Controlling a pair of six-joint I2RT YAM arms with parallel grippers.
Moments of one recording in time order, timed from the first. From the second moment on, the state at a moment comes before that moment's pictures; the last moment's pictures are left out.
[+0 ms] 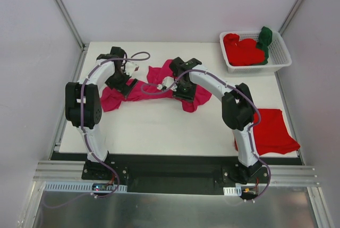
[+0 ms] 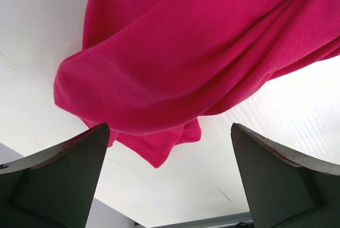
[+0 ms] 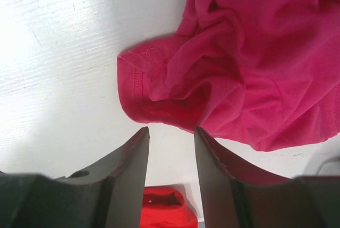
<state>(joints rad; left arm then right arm) -0.12 1.91 1.51 -0.95 0.04 0.47 0.68 2.15 1.87 -1.18 0.02 -0.73</state>
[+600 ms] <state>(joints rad) -0.07 1.90 1.62 -0.98 -0.01 0.45 0.68 2.14 1.83 -1.28 0.02 -0.71</state>
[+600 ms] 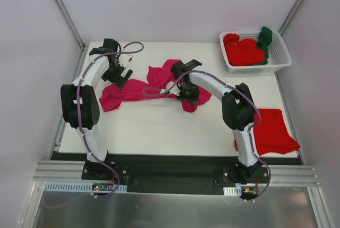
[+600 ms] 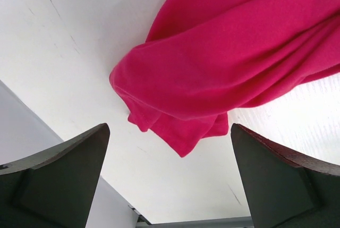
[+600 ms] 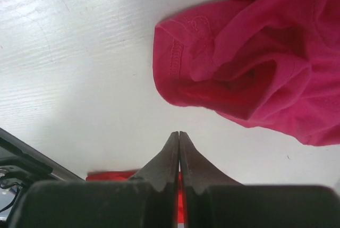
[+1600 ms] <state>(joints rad) -0.07 1.81 1.50 -1.02 0.00 0.43 0.68 2.09 1.78 -1.15 0.11 -0.73</state>
